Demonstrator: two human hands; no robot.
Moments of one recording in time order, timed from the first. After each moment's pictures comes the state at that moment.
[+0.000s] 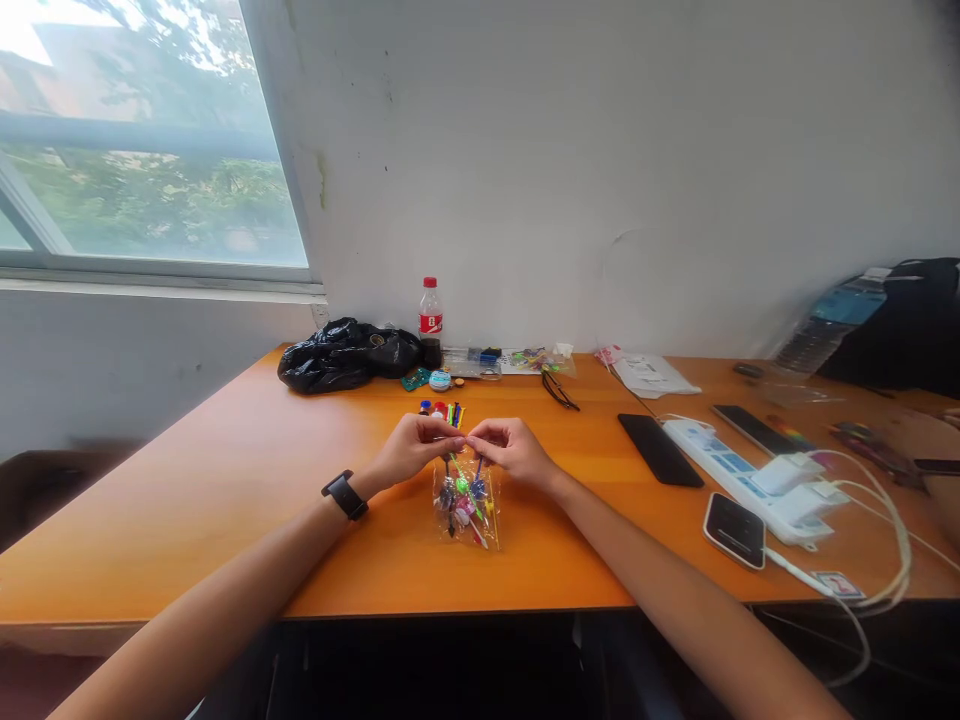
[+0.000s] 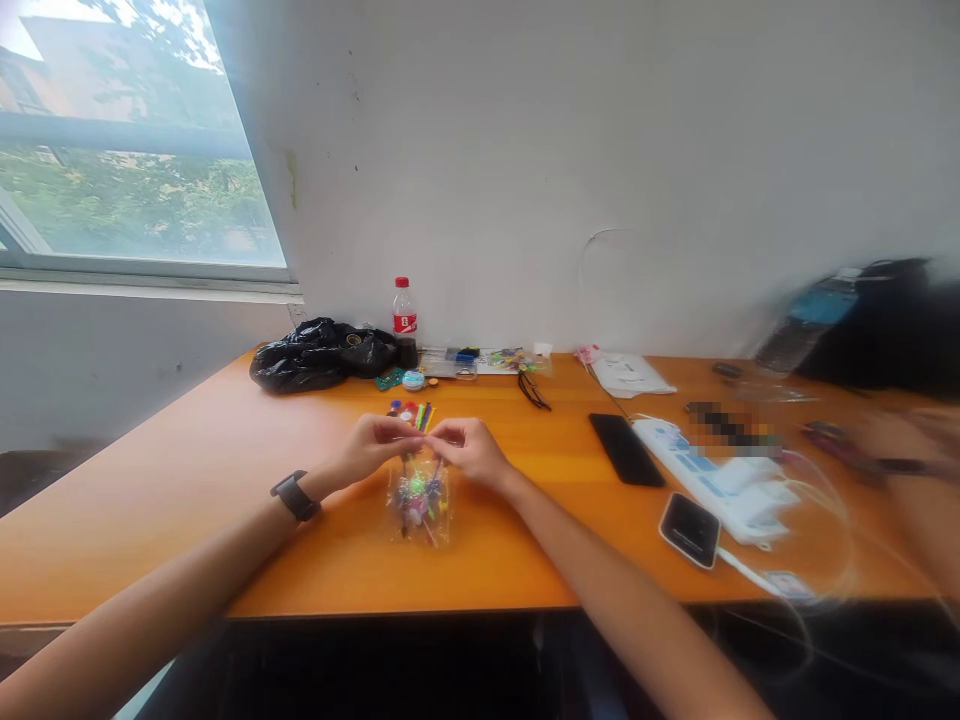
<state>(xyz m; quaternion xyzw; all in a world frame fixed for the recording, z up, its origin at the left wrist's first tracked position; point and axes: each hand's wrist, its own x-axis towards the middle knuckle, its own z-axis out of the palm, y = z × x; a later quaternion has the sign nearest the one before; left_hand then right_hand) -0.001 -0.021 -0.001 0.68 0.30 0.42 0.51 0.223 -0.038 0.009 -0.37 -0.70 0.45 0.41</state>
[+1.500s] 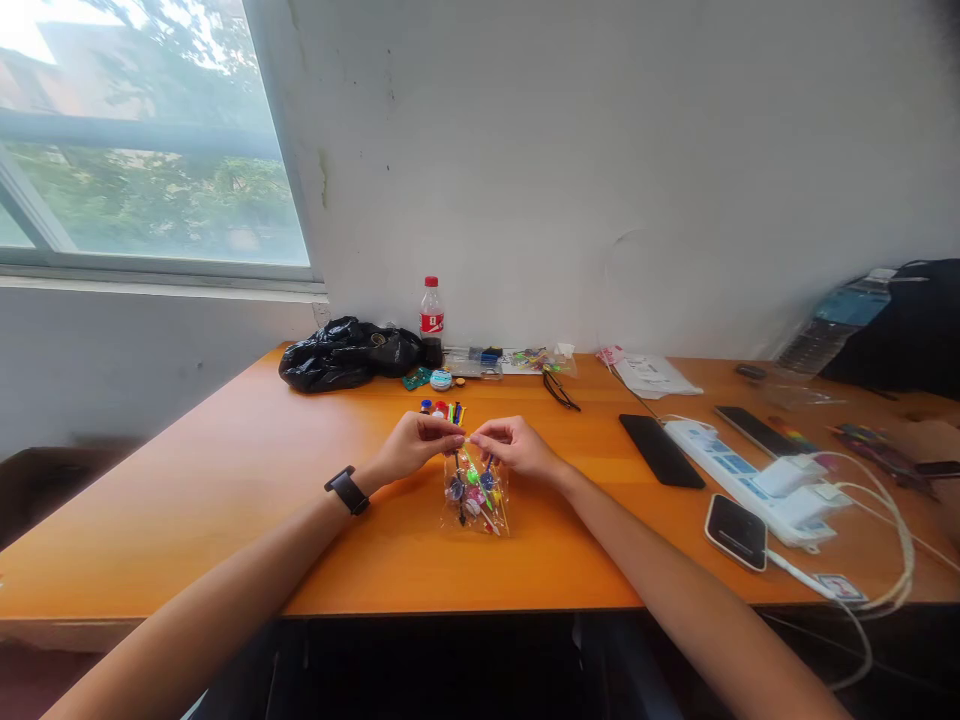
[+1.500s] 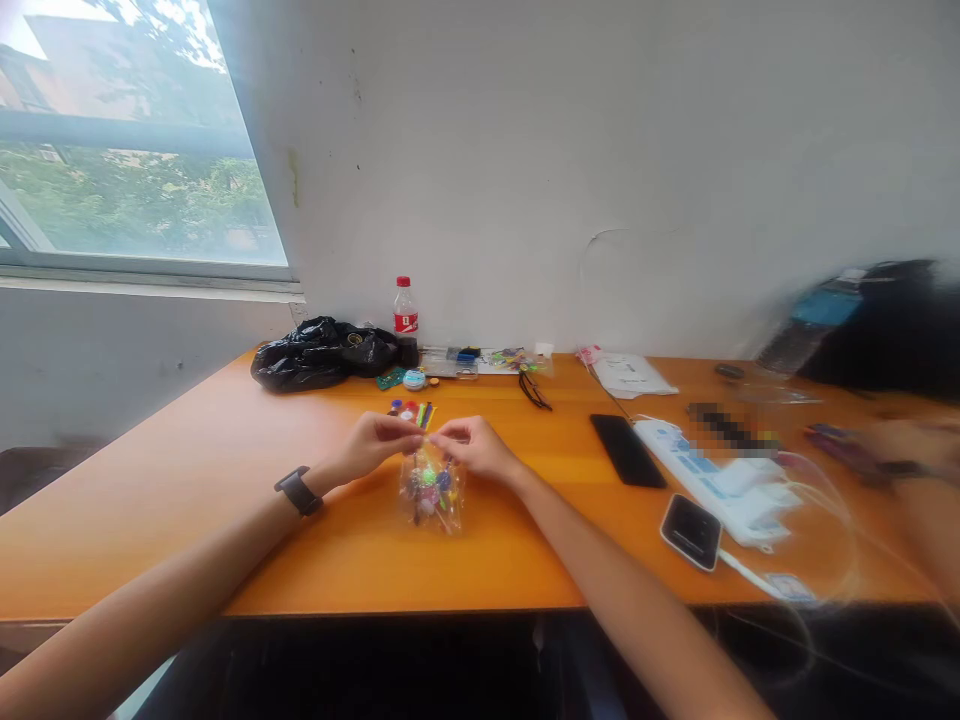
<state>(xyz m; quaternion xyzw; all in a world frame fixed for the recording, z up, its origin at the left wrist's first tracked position) -0.003 -0.015 -0.003 0.69 0.31 0.42 0.50 0.237 -0.026 0.007 -0.39 -0.71 0.46 0.37</state>
